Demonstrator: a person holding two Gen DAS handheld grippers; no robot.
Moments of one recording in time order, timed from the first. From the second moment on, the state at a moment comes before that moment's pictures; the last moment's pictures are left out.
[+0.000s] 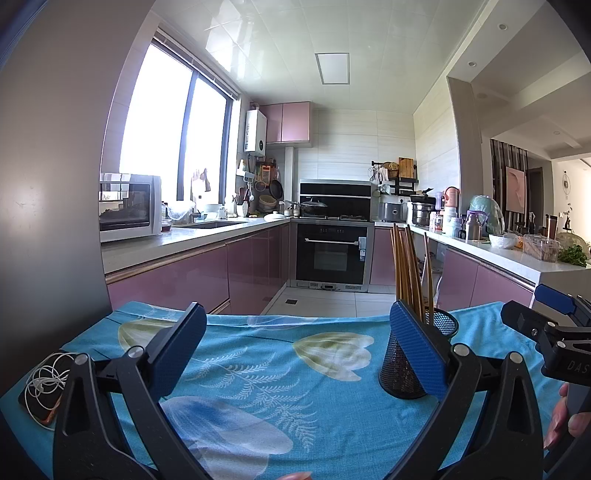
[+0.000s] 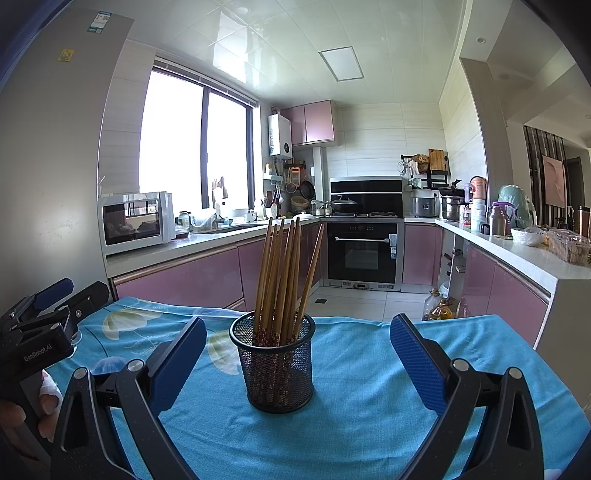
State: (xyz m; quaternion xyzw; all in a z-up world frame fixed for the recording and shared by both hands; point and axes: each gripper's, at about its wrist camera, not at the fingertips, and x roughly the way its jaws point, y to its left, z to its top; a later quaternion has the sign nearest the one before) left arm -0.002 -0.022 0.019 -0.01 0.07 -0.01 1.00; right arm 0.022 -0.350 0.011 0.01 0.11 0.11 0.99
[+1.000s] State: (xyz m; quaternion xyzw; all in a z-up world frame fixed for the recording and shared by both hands) left arm 0.008 -0.021 0.010 0.00 0.12 -0.01 0.99; right arm 0.052 -0.371 -0.007 0.00 0.19 0.07 0.98
